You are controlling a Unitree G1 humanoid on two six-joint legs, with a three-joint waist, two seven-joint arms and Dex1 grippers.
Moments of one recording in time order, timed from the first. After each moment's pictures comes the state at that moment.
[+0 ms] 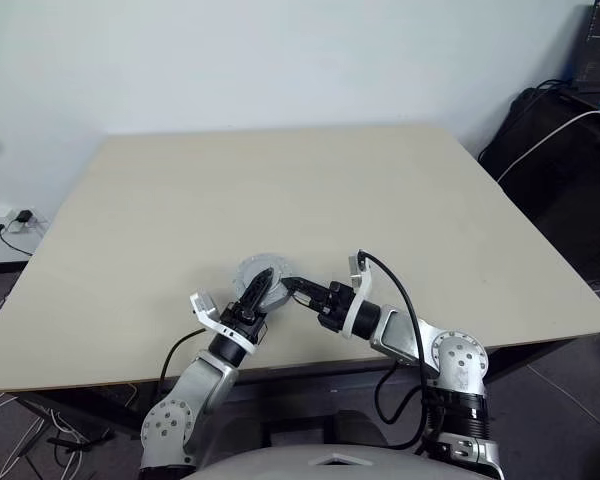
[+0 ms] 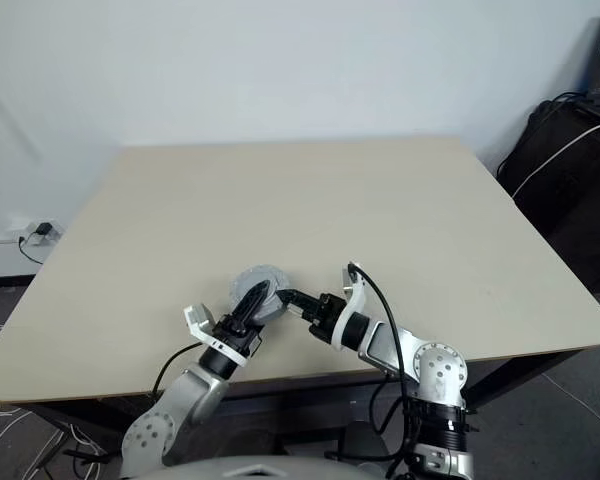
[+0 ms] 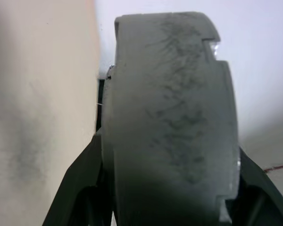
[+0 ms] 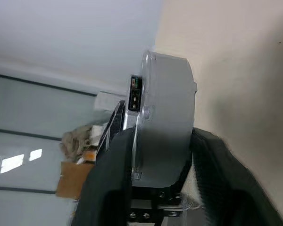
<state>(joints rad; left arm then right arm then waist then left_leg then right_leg) 0.25 -0.06 0.02 -0.14 -1.52 0.60 -0.17 -0.11 -0.01 -0.21 -0.15 1.34 1.22 -0.02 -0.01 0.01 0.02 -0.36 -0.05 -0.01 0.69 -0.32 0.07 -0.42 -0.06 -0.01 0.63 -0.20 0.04</state>
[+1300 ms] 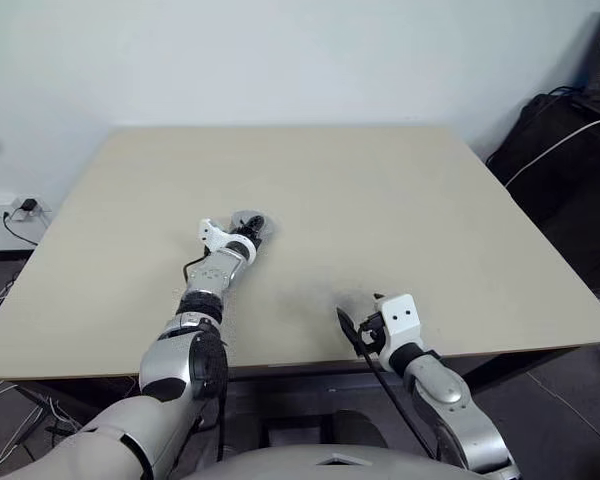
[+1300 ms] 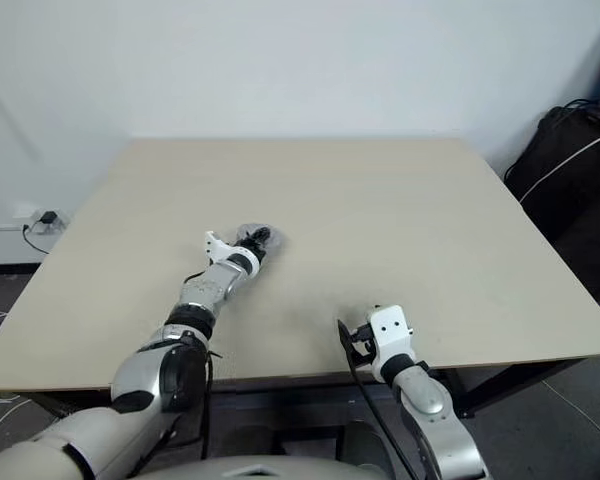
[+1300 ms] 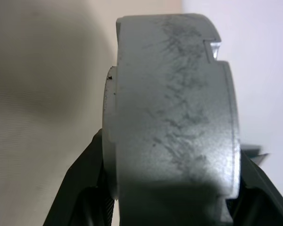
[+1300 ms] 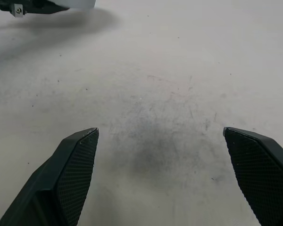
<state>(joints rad) -0.78 -0.01 0.46 1.07 -0.94 0.28 -0.09 0.30 -0.28 0.20 -0.32 0.13 0.29 0.16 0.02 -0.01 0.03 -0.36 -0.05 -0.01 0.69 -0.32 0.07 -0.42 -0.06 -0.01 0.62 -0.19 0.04</state>
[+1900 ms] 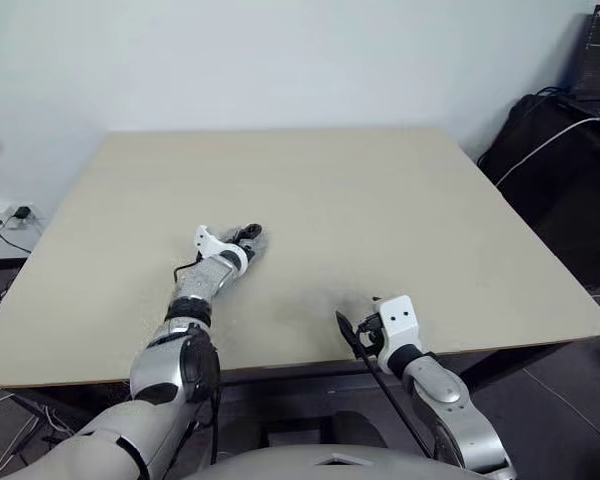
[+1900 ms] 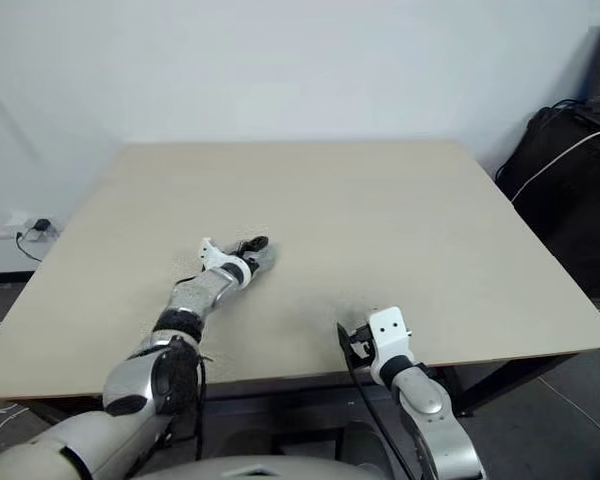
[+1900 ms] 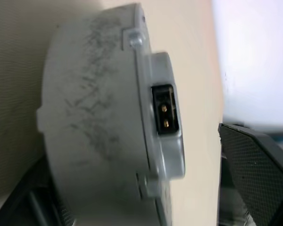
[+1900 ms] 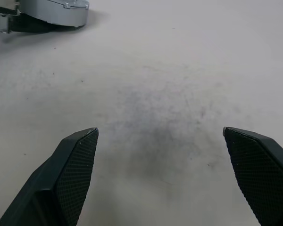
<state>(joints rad) -0.65 0.03 0.49 0.89 -0.80 0.52 -0.07 0.30 -0.25 0.18 -0.32 0.11 0.34 0.21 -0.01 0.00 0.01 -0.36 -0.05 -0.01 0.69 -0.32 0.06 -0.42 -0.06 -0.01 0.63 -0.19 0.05</state>
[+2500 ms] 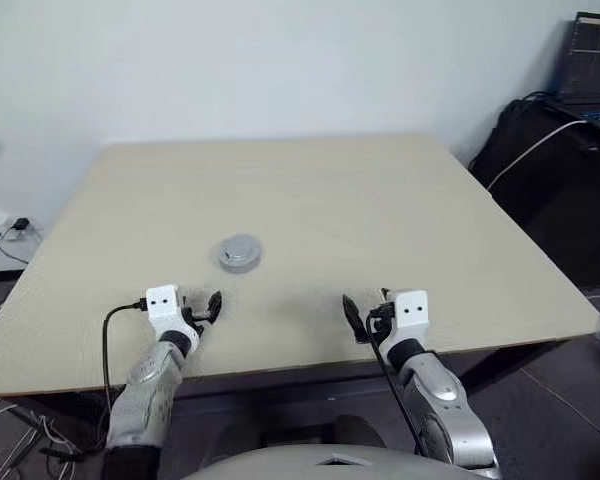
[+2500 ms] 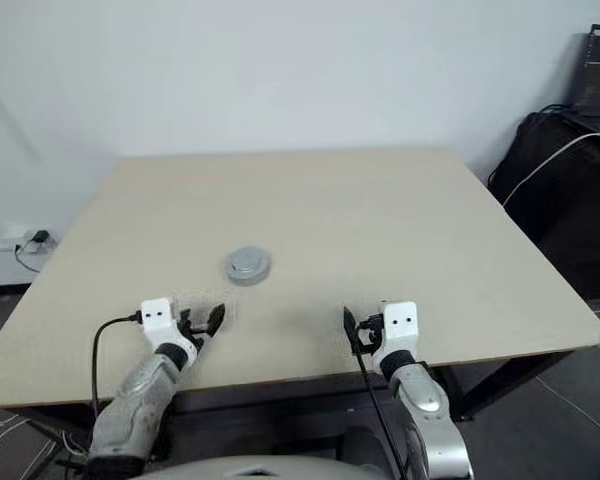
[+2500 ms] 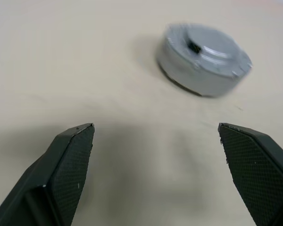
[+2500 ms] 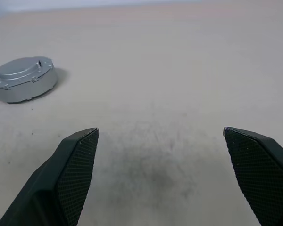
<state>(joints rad) 0.20 0.15 0.07 -0.03 -0.29 0.18 -0.14 0.30 -0.11 0.08 -0.26 0.13 0.20 0.17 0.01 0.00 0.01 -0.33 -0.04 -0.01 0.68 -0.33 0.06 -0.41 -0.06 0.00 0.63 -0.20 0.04</state>
